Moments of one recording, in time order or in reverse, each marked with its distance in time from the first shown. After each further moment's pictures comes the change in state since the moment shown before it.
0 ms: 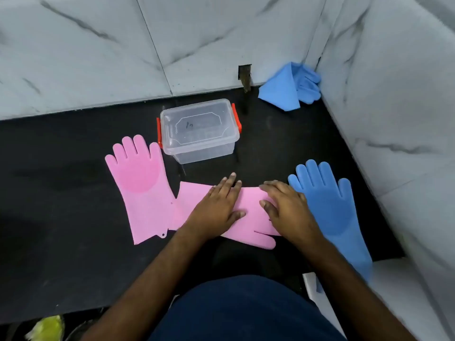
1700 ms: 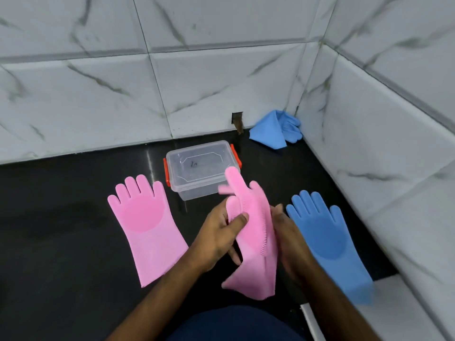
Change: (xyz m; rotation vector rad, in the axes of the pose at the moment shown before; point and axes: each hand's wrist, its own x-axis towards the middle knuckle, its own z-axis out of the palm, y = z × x) left_hand -0.042 0.014 -0.063 -1.364 0.237 0.090; right_hand -0.020 -0.063 -0.017 1.351 0.043 0.297
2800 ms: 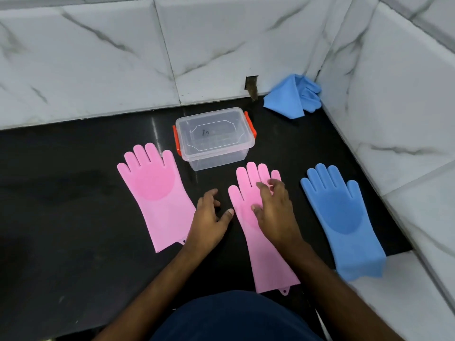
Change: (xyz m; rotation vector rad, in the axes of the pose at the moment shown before) left_hand -0.017 -0.078 -0.043 0.644 0.335 -0.259; right_hand 0.039 0.051 0.030 -1.352 0.175 -0.268
